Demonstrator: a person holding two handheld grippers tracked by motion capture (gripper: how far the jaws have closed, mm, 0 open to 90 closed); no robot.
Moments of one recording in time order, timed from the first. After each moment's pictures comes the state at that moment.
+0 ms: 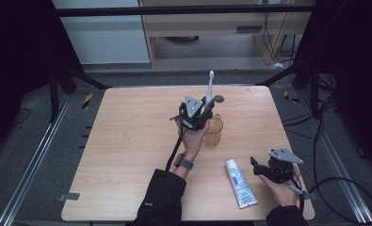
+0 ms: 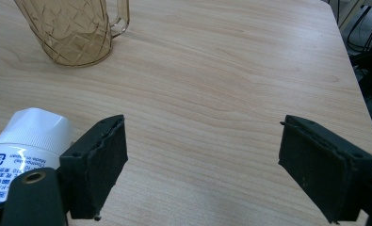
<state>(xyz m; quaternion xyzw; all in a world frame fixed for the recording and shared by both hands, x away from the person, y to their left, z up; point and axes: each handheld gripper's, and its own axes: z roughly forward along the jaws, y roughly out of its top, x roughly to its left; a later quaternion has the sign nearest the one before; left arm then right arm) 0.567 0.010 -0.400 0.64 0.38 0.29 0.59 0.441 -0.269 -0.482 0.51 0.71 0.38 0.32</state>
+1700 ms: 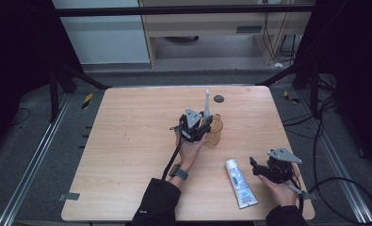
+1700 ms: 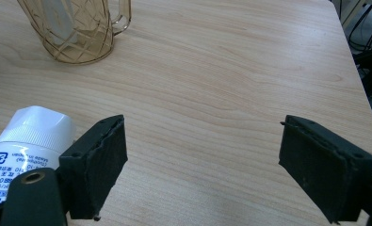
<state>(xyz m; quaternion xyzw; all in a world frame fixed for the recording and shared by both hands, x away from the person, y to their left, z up) 0.563 0.017 -0.447 0.69 0.38 0.27 0.55 0.442 -0.266 -0.482 0.50 0.71 0.38 0.32</state>
